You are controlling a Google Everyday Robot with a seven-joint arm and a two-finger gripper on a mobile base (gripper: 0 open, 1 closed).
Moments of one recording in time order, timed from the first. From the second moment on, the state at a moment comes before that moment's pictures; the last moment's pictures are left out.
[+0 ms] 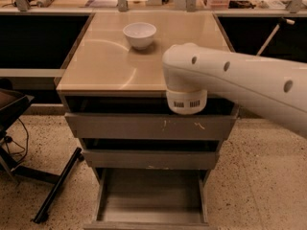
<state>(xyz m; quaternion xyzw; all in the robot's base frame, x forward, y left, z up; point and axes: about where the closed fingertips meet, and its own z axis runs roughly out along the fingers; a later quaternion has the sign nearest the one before) 0.684 -0.103 0.889 -0.23 0.78 -0.25 0.53</state>
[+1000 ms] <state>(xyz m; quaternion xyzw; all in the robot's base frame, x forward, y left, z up) 0.761 -0.127 0.832 -0.23 0.84 -0.19 0.45</state>
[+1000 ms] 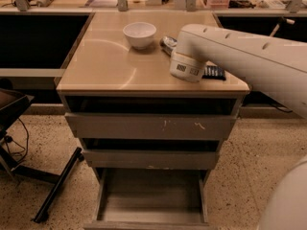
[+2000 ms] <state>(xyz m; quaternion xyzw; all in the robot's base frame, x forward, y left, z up) 0.760 -0.127 0.832 -0.23 0.84 -0.19 0.45</state>
